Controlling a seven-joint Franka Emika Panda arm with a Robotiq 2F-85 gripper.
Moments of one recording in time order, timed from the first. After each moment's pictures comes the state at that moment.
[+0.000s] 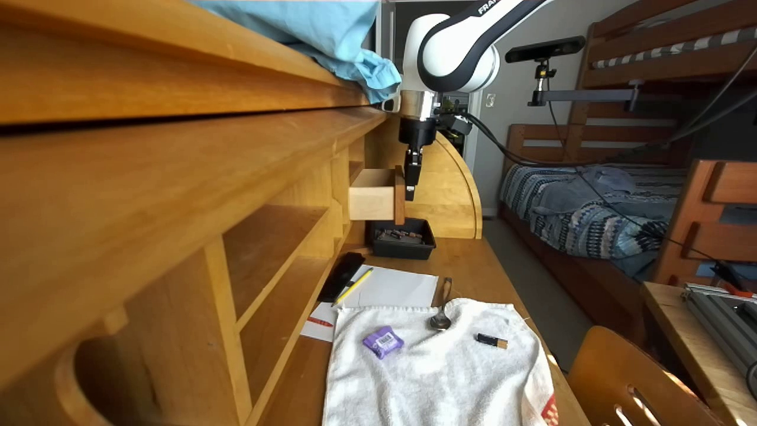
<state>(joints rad) -0.19 0.40 0.00 -1.80 0.01 2.31 -0.55</state>
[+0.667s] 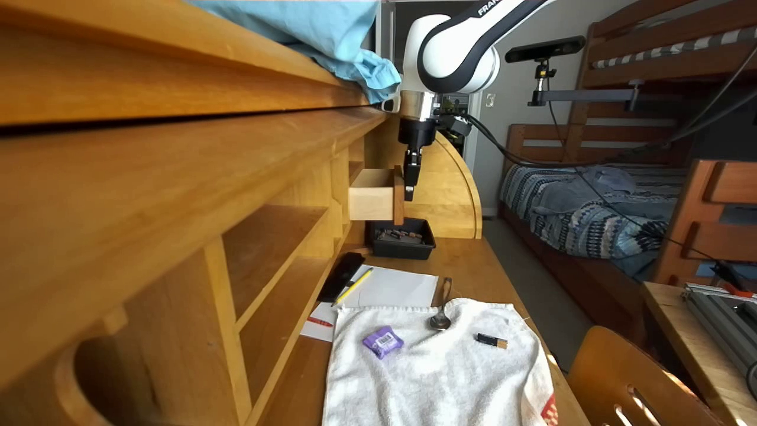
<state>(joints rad) -0.19 0.40 0.00 -1.81 0.01 2.32 -0.55</state>
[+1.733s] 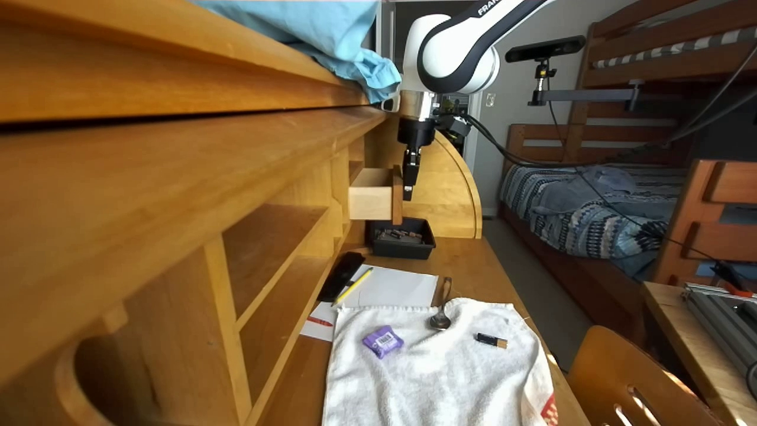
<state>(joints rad) -0.19 0.41 0.00 -1.81 0.01 2.34 -0.54</state>
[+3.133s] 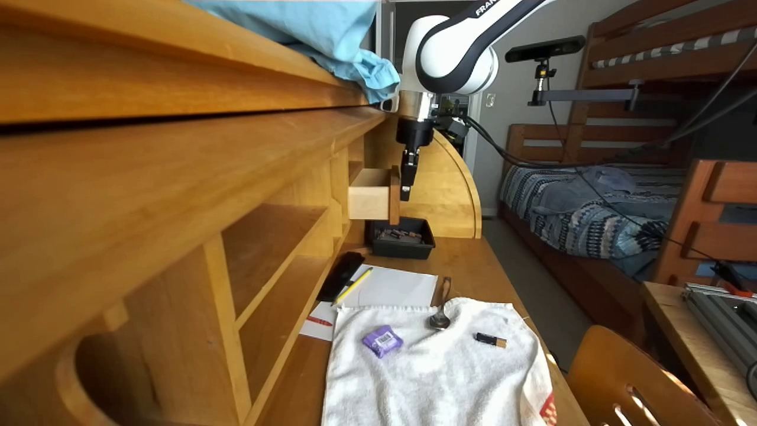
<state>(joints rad) -0.20 0.42 0.01 -1.80 0.03 2.34 -0.54</state>
